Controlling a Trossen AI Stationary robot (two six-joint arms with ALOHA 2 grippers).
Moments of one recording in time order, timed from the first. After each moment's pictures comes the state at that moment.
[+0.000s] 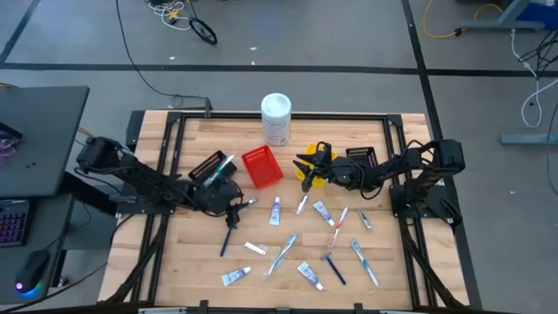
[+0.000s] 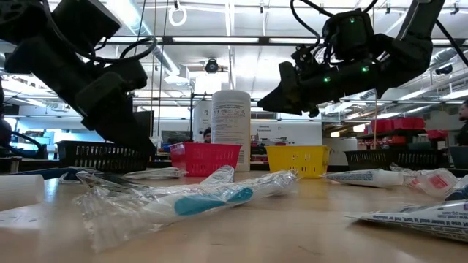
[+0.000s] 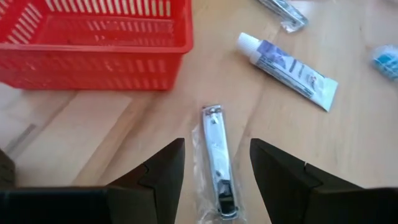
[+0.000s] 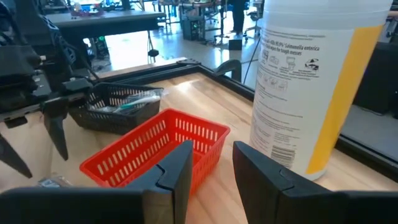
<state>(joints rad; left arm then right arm) -0.28 1.37 0.37 0.25 -0.46 -0.55 -0.09 1.65 0.52 0.96 0.39 0.12</state>
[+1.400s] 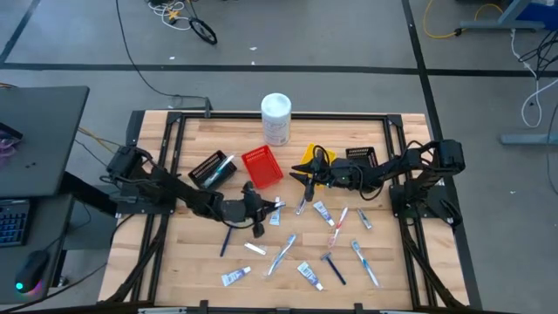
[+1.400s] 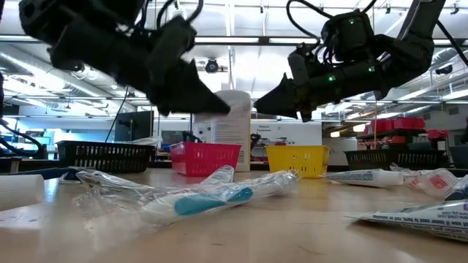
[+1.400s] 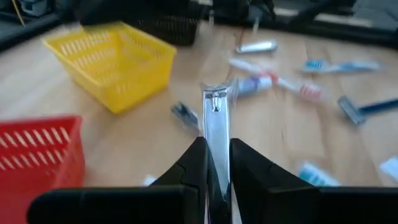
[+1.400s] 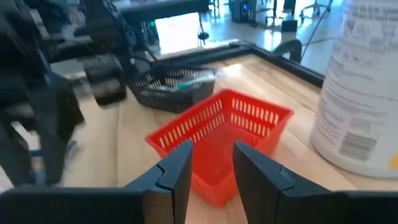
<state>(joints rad) -0.30 1.68 0.63 0.65 -0.53 -0.30 -0.08 1.65 0.52 0.91 0.17 0.17</state>
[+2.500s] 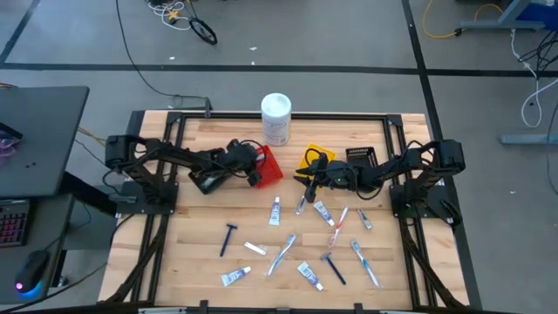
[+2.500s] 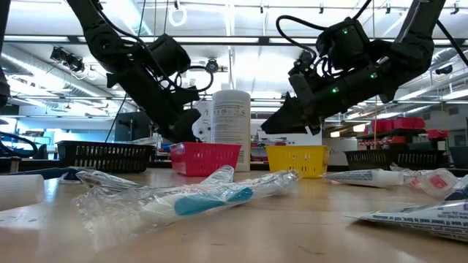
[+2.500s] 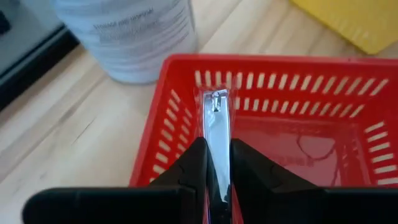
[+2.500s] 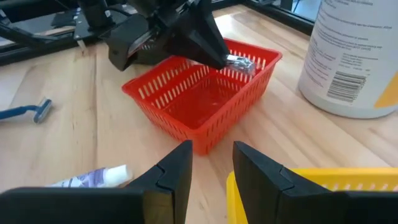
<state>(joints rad) 0.23 1.61 0.64 0.22 -0.35 -0.17 -0.08 1.65 0.52 0.73 0.20 0.23</state>
